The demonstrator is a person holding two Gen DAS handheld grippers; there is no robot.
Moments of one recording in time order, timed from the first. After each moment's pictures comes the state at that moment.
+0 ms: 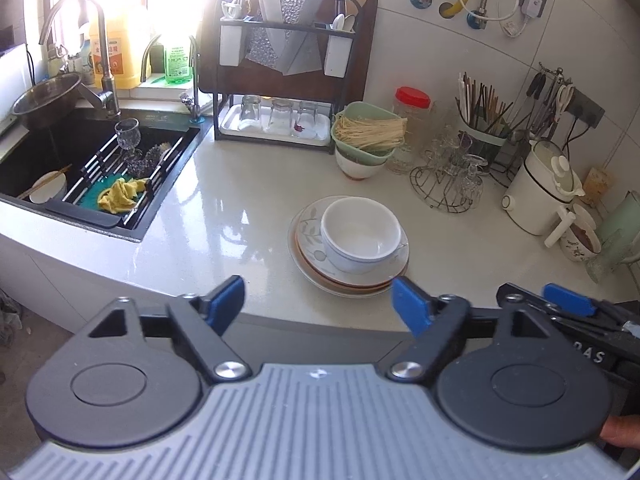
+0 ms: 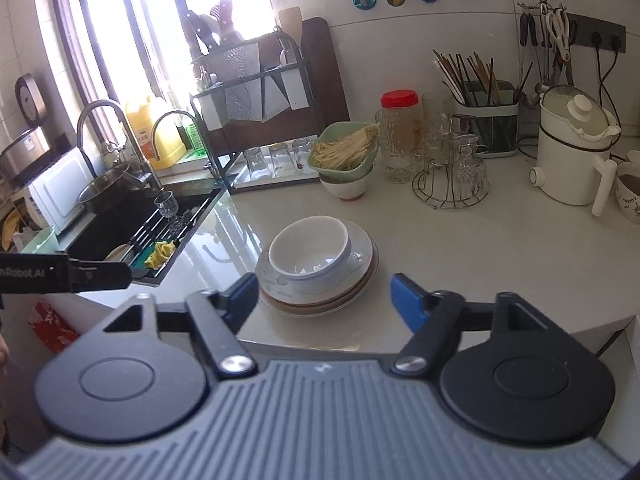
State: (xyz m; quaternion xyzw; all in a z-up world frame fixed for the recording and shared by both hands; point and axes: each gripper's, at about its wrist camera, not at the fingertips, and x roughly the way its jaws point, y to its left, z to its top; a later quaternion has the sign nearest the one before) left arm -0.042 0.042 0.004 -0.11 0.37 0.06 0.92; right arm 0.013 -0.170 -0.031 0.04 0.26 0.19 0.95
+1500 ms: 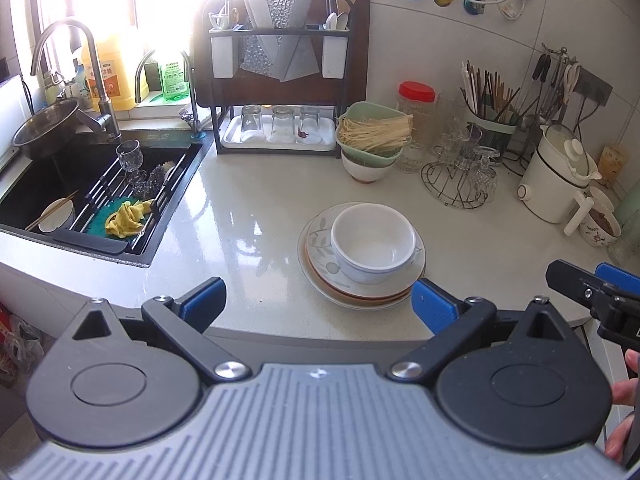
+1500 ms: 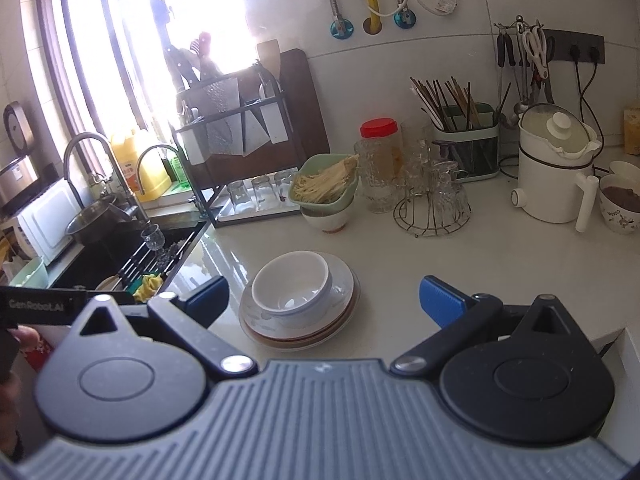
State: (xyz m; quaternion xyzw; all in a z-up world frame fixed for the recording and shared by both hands) left arm -0.012 0.038 0.001 -0.06 0.38 0.07 0.92; right arm 0.020 -0.183 -0.020 0.07 0.22 0.17 0.96
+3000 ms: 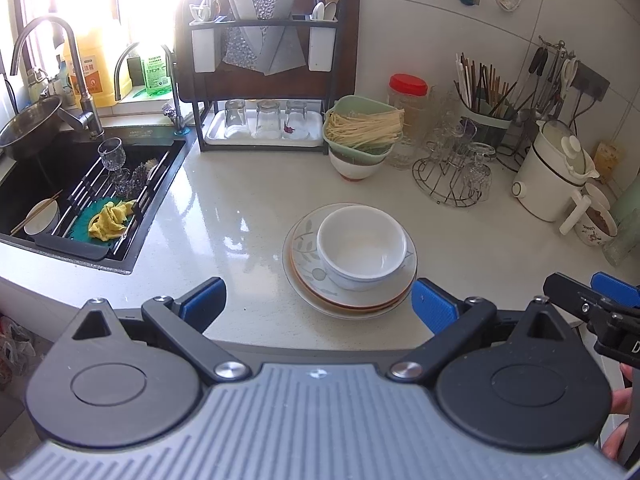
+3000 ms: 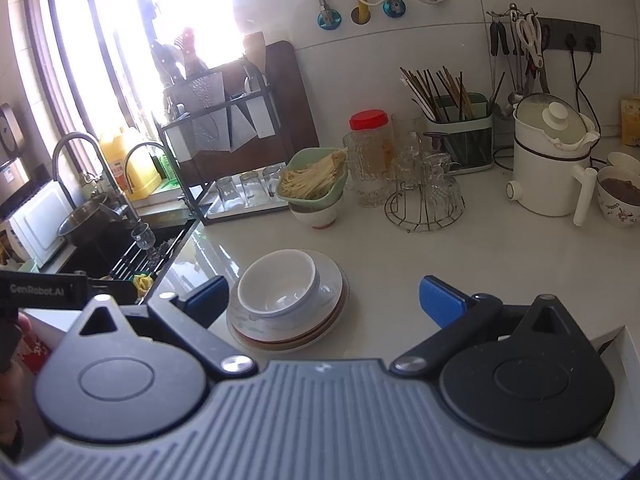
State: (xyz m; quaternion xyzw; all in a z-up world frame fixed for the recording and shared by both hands) left arm 0.023 0.038 -0.004 -0.06 0.39 0.05 0.92; right arm 0.038 -0.186 -0.023 0.07 0.24 0.16 0.96
